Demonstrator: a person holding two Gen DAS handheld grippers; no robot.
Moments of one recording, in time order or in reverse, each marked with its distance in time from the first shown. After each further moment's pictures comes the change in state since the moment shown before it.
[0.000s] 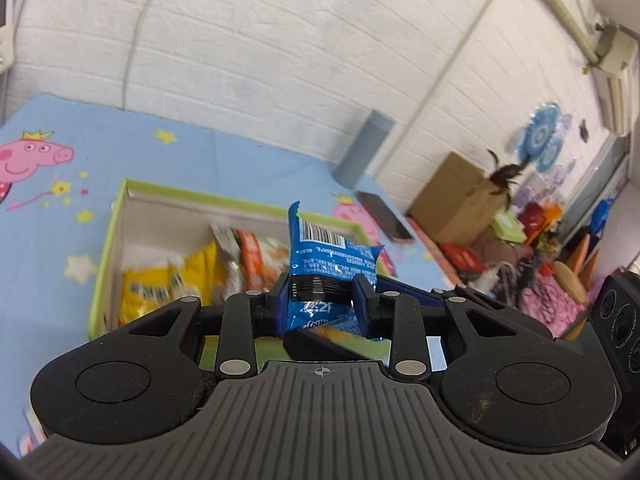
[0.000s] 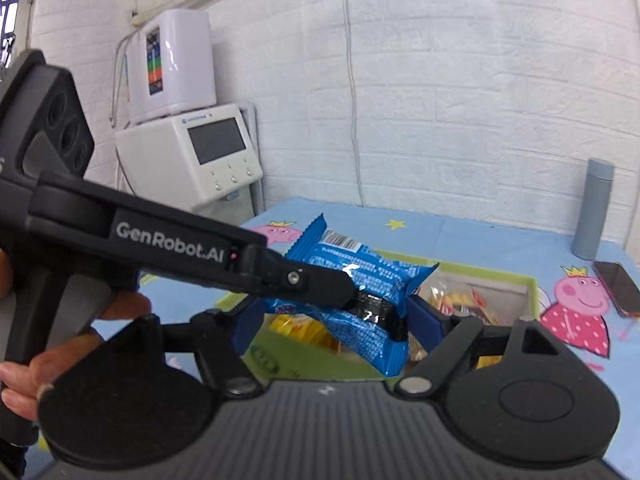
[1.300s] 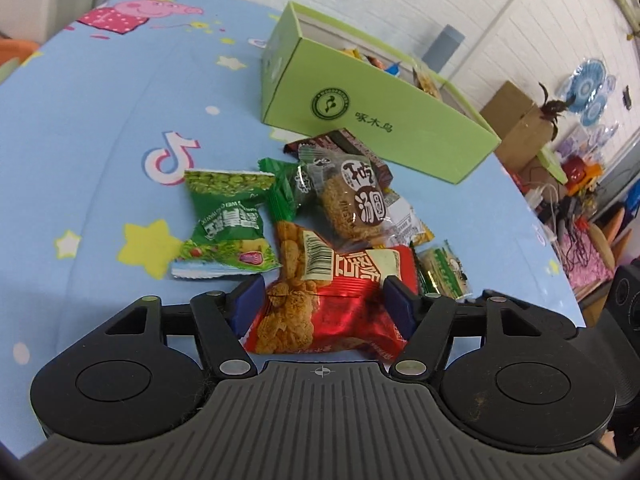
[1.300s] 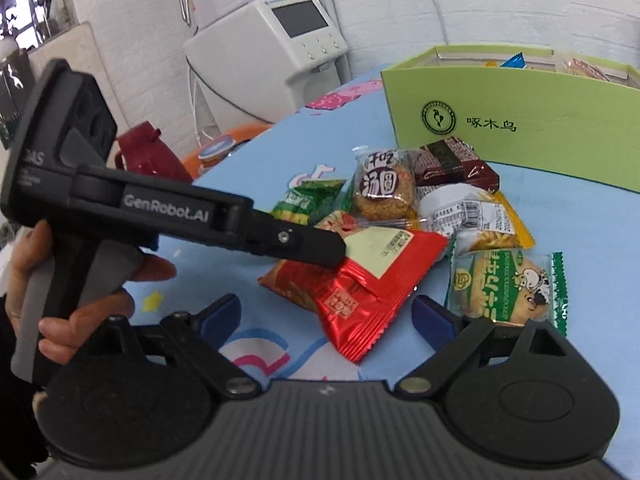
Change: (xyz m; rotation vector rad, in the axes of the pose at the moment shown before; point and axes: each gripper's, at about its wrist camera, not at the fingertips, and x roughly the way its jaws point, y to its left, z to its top) left arm -0.109 0.073 -0.179 -0.091 0.172 0.124; right arm -0.043 0.122 -0.146 0.099 0.249 0.198
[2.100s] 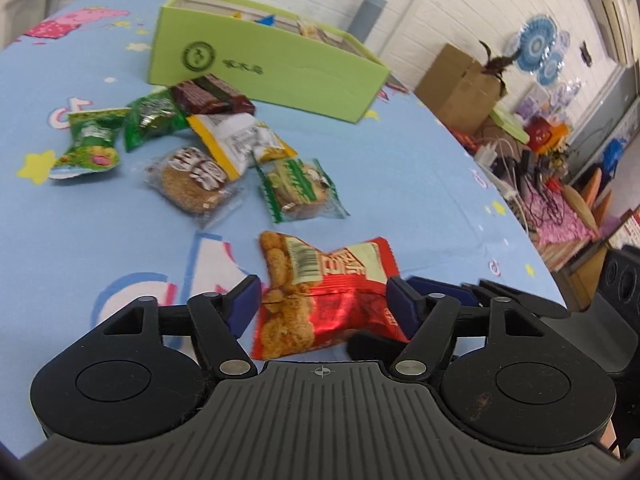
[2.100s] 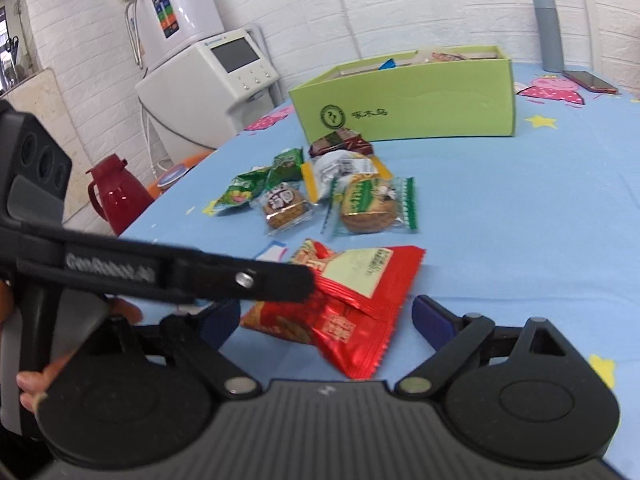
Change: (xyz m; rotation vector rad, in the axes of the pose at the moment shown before) left arm -0.012 -0.100 -0.076 0.100 -0.011 -0.043; right arm -0.112 -0.026 -0.070 0.149 -0.093 -0.143
